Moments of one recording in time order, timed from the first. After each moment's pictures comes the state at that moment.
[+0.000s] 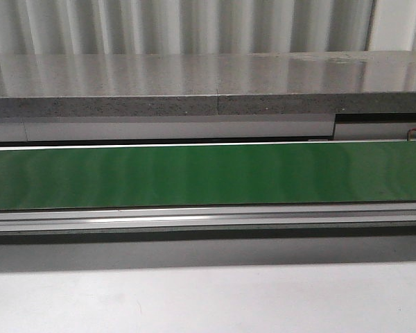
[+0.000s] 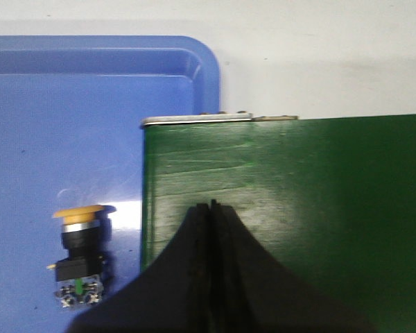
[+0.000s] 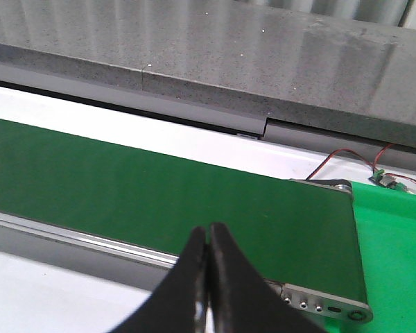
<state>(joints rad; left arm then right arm) 0.23 1.44 -1.14 -0.18 0.82 0.35 0.13 0.16 -0.41 0.17 0.54 -0.19</state>
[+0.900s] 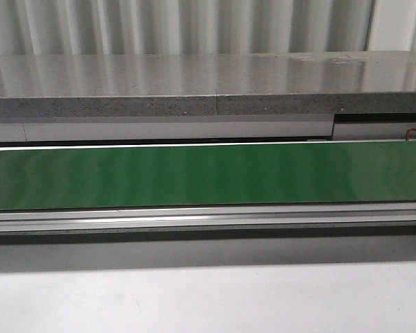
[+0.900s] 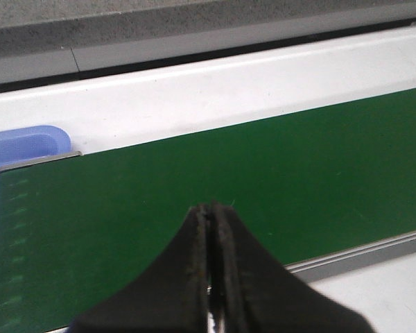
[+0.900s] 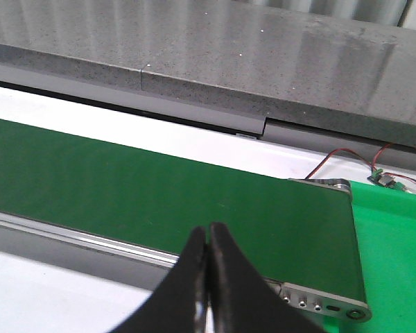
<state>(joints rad) -0.10 0.76 -0.59 -0.31 0.49 0.35 0.13 0.16 -0.41 0.17 0.54 -0.19</state>
